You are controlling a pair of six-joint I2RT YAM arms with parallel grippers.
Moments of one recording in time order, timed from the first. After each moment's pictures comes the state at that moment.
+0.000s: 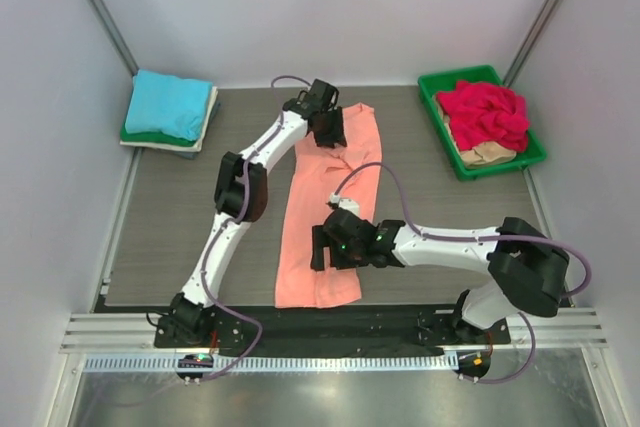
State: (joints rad) left arm -0.50 2.63 2.44 -0.73 0.15 -0.57; right arm 1.06 1.49 0.78 -0.23 0.06 0.88
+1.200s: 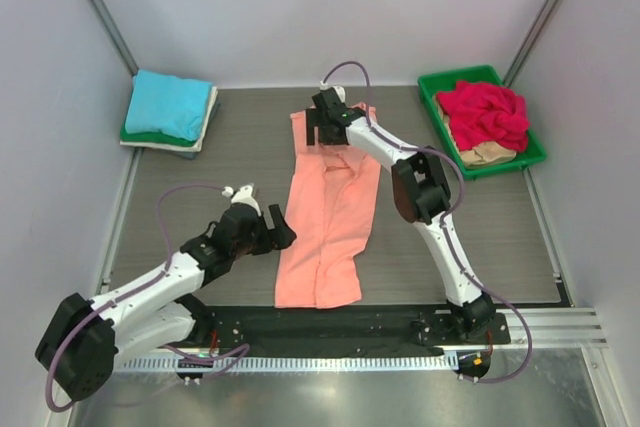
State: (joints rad) left arm -0.65 0.96 0.42 -0.17 -0.08 -0.76; right arm 0.55 2.49 2.17 -0.54 0.23 0.39
